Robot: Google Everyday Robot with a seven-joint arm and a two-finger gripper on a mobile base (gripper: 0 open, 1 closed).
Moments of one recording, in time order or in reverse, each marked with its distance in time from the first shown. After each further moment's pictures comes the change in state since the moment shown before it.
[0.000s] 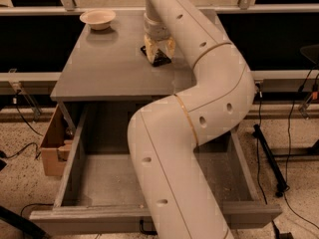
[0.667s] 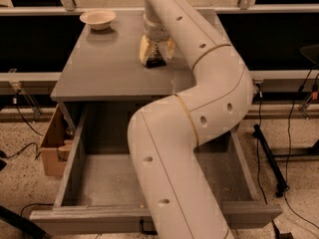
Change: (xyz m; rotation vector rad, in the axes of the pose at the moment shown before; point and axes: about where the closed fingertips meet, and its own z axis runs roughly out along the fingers) arm -0.001 0.000 0.005 -0.001 0.001 -0.002
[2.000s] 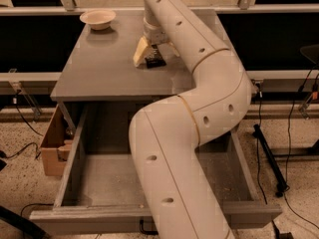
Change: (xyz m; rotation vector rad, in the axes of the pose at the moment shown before) arm -0.004 0.003 0.015 -0.004 0.002 -0.009
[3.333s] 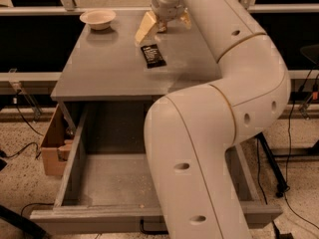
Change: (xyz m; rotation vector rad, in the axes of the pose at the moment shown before) arm 0.015 -0.015 -0.097 -0.039 -0.157 -0.143
